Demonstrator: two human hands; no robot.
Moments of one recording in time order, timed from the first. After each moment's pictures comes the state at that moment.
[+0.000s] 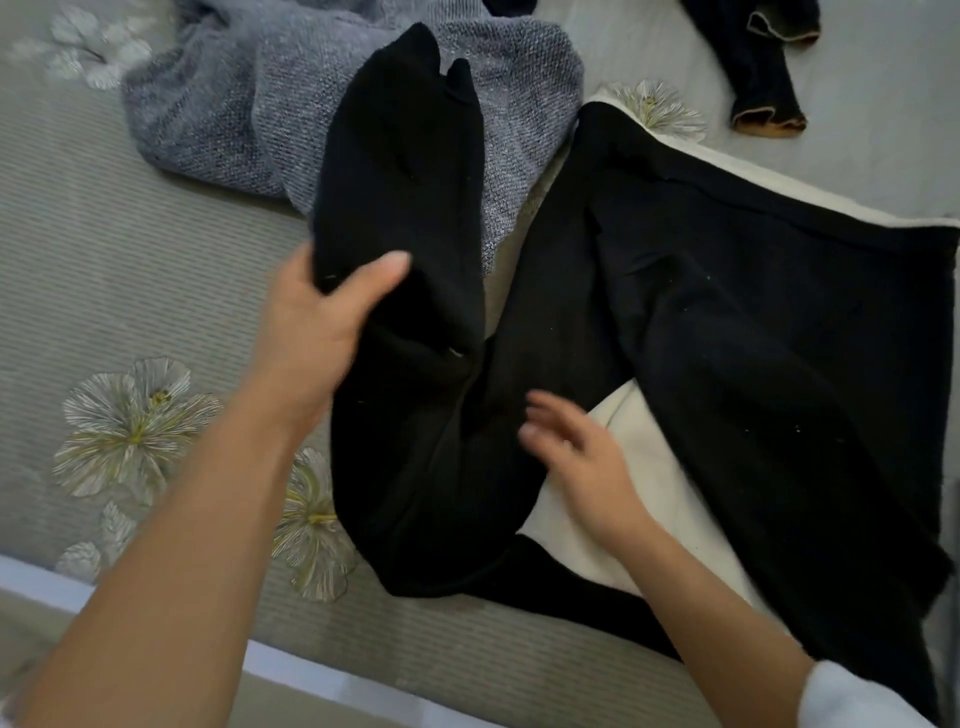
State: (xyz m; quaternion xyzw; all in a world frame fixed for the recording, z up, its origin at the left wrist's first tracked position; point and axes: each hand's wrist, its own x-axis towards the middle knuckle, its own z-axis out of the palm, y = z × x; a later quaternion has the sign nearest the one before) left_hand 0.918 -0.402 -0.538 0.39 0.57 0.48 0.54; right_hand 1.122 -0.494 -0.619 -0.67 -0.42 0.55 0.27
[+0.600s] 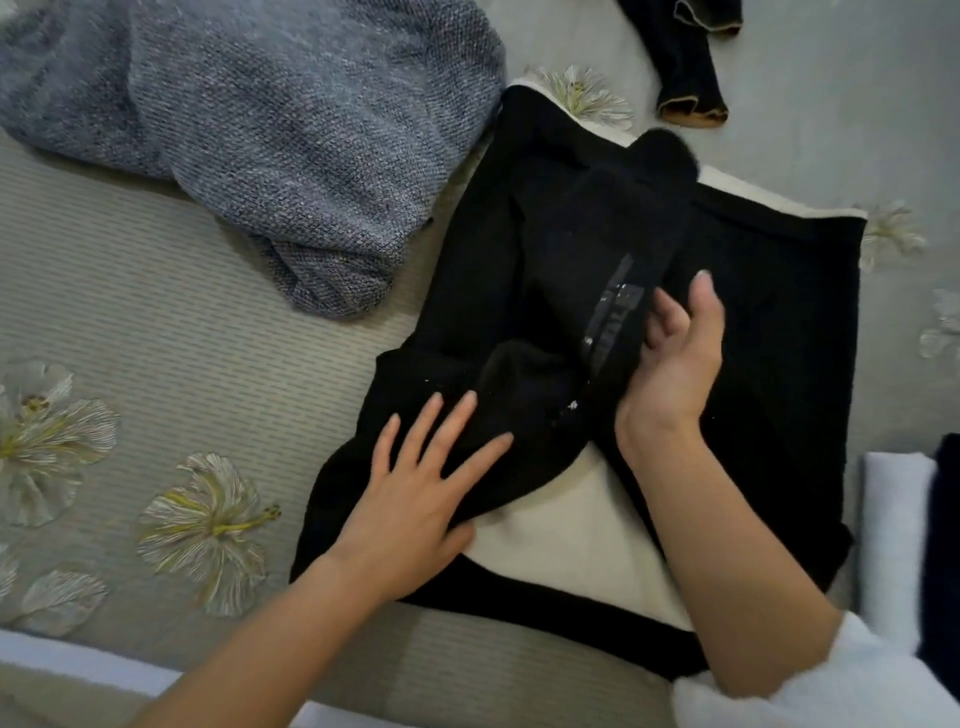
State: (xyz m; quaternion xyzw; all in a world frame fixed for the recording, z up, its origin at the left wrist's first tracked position) left_hand 1.001 -0.513 -0.637 0.87 0.46 -0.04 0.19; right_hand 1.205 -0.436 -0.575 -0.62 -0.08 0.50 0.60
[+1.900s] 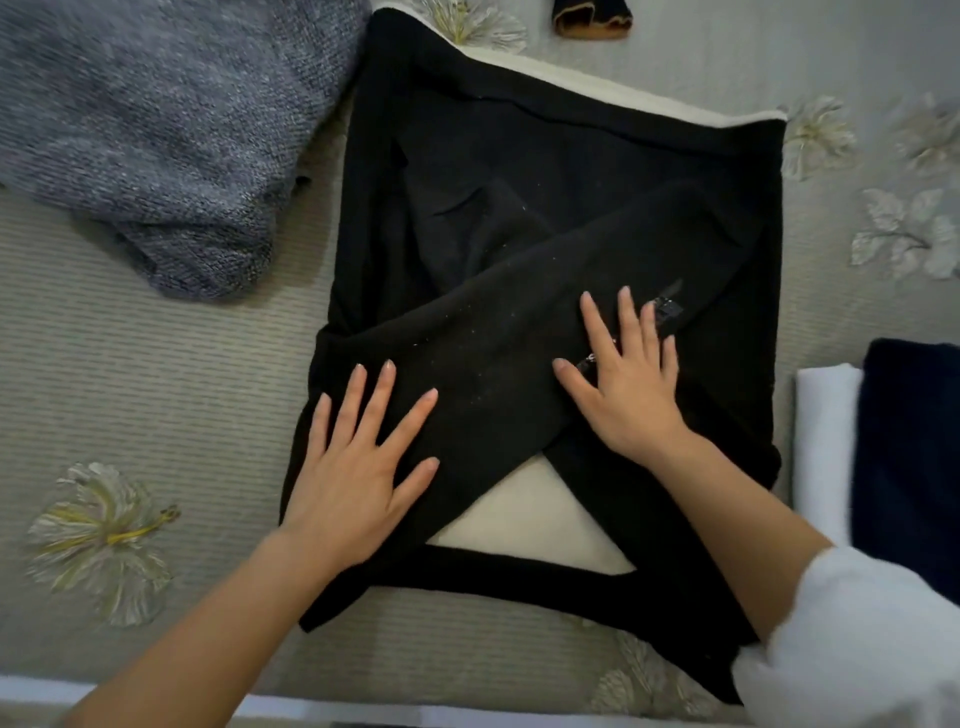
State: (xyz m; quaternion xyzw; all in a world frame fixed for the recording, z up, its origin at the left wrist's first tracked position) left_hand 1.043 -0.517 -0.650 0.82 0.52 -0.09 0.22; right_hand 1.314 -0.503 -0.632 -0.78 -0.56 0.25 -0.03
